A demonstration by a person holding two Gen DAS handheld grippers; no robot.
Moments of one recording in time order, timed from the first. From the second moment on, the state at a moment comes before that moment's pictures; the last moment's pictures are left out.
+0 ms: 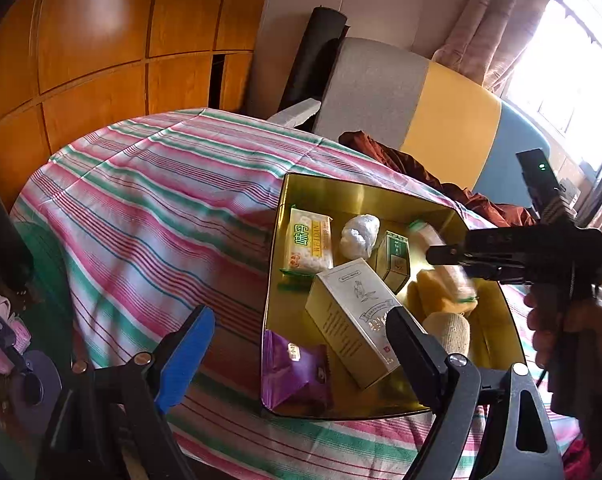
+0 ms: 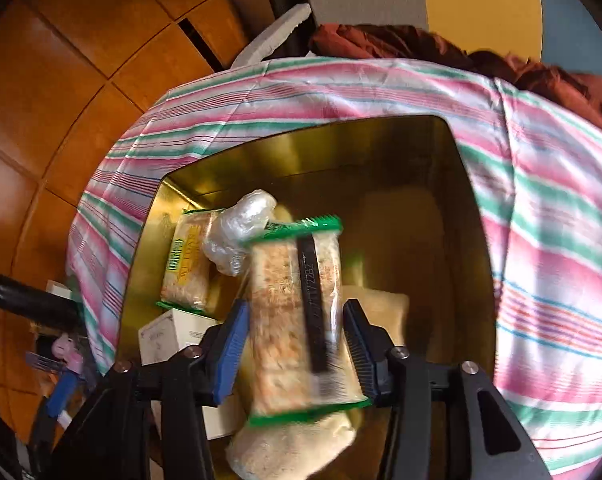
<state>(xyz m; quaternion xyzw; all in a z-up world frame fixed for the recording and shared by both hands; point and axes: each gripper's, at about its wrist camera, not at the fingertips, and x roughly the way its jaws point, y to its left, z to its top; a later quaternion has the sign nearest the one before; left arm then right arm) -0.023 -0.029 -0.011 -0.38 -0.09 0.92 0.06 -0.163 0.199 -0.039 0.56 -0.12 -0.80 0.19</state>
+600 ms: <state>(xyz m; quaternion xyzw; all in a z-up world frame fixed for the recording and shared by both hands) -0.016 -0.008 -0.002 -0.37 -0.06 0.92 0.07 -0.093 0.236 -0.011 0.49 -0.04 -0.86 0.16</state>
